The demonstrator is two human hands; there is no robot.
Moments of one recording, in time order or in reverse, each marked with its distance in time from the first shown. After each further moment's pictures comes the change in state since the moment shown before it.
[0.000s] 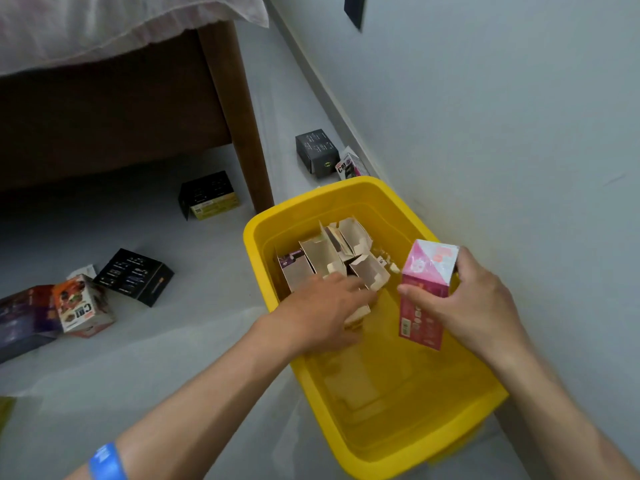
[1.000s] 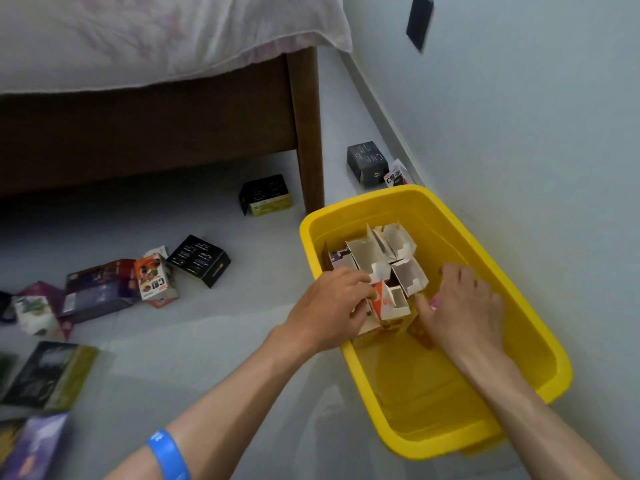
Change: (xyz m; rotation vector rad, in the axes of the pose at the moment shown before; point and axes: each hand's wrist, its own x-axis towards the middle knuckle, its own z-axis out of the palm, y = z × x) left_hand -0.061 -0.020 0.007 -0.125 0.441 -0.104; right_hand -0.012 -0.045 0.052 -0.622 -0.003 -0.100
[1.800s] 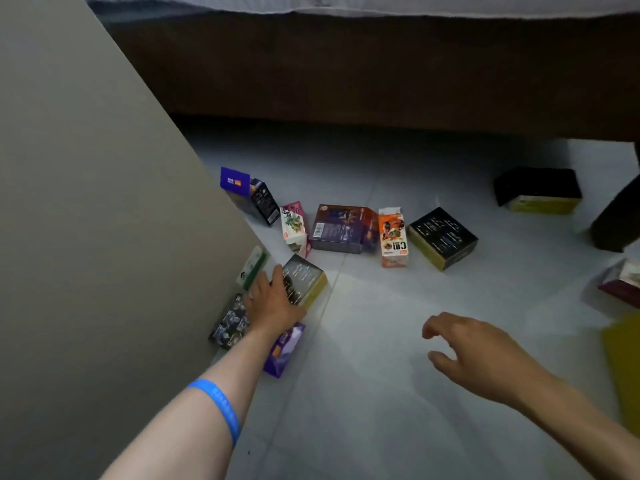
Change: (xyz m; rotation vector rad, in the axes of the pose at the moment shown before) left_hand -0.381 -0.284 -0.089 0.014 0.037 -1.552; right_hand -0.070 -0.326 0.045 0.156 -0.566 -1.050
